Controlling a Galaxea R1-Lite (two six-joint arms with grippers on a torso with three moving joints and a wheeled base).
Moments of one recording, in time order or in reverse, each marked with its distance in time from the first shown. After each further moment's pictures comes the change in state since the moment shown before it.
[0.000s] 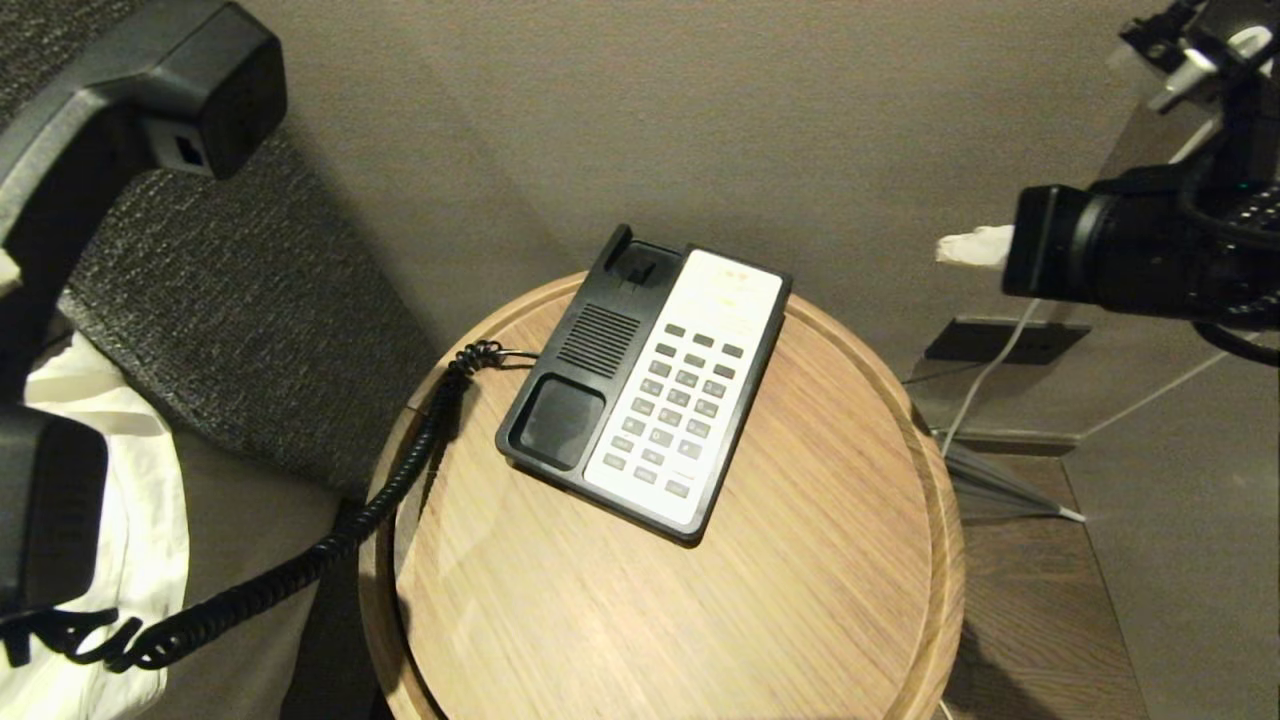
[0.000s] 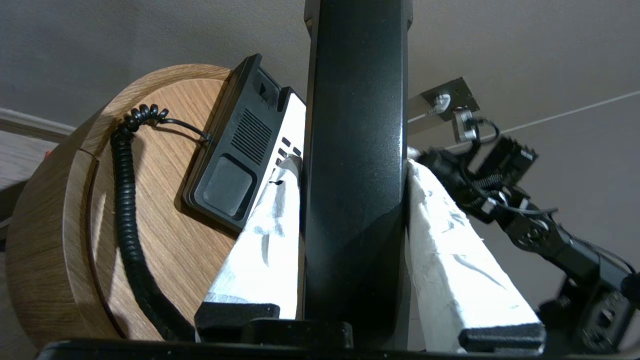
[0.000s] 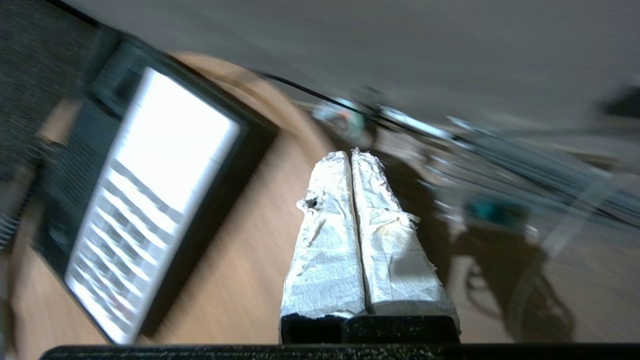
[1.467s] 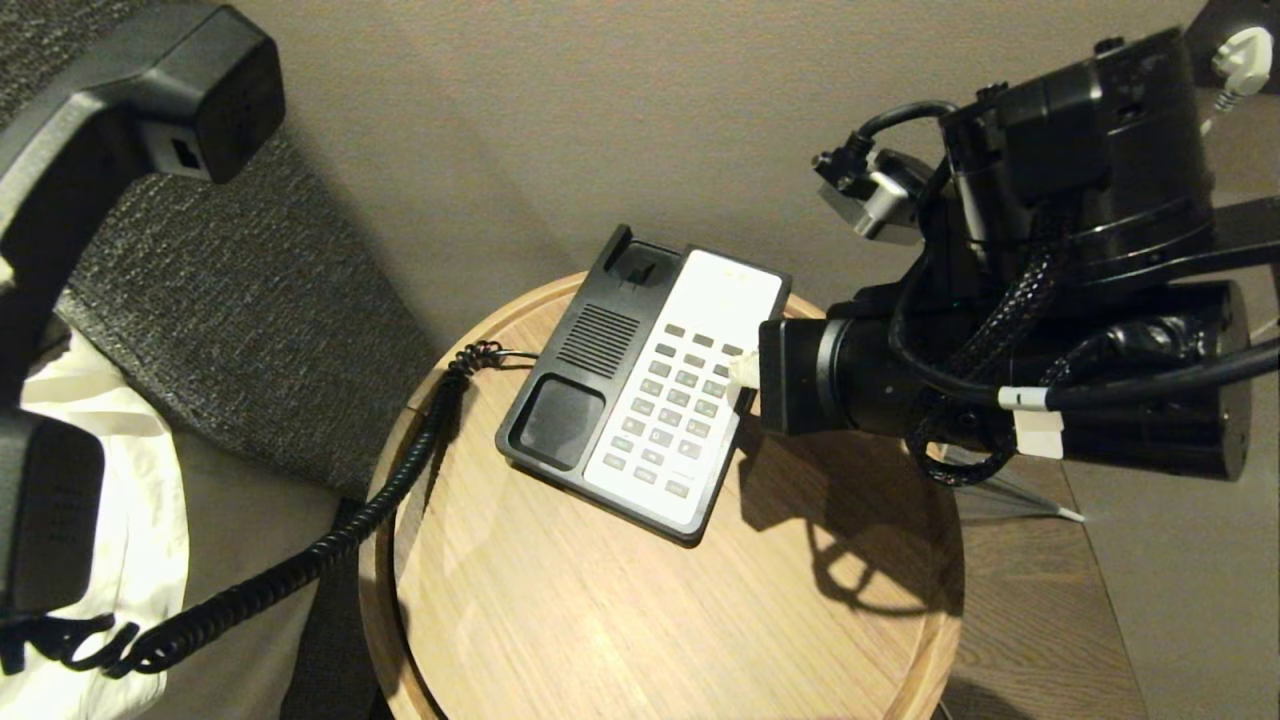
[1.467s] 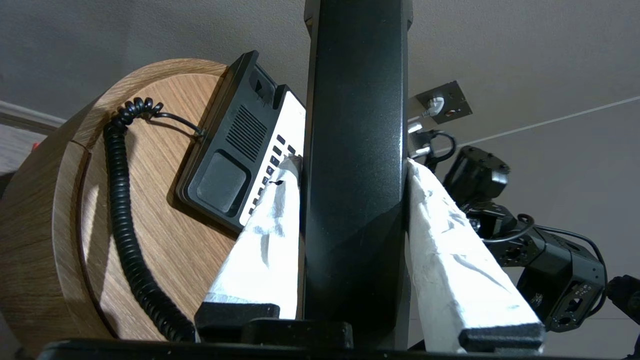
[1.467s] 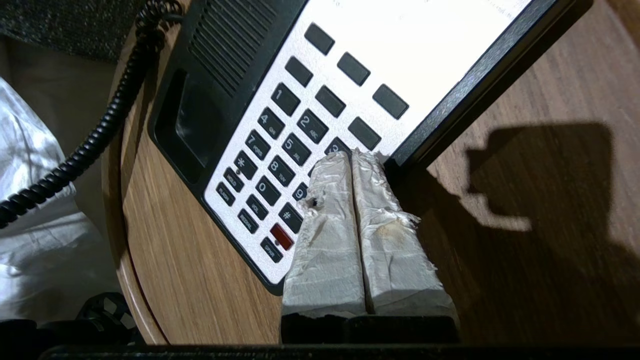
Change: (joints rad) left arm 0.000 -0.006 0.005 -0.003 -0.002 -0.035; right arm 0.359 0.192 -0.074 0.070 -0.105 0.143
